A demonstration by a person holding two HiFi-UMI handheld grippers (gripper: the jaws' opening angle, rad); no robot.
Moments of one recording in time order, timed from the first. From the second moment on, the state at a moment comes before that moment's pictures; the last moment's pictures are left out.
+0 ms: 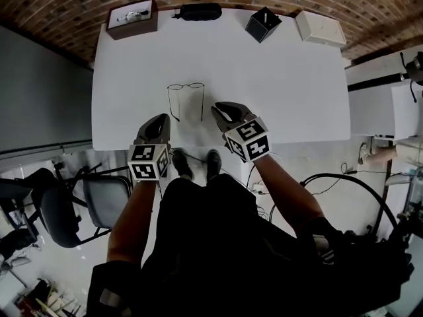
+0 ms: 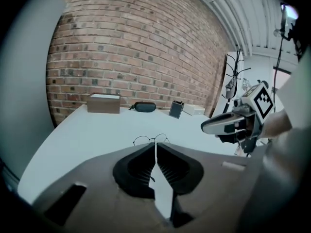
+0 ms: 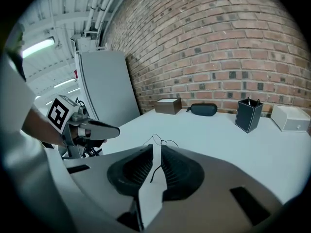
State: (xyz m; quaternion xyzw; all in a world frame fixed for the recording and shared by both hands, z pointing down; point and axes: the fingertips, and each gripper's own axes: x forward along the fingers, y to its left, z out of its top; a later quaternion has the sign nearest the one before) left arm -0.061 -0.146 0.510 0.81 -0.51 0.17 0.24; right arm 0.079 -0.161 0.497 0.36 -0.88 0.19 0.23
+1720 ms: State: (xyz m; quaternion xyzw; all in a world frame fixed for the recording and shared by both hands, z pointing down) left arm -0.163 -0.071 0.321 0.82 -0.55 -0.02 0.14; right arm 0.022 -0.111 0.298 0.46 -0.88 0.07 0.08
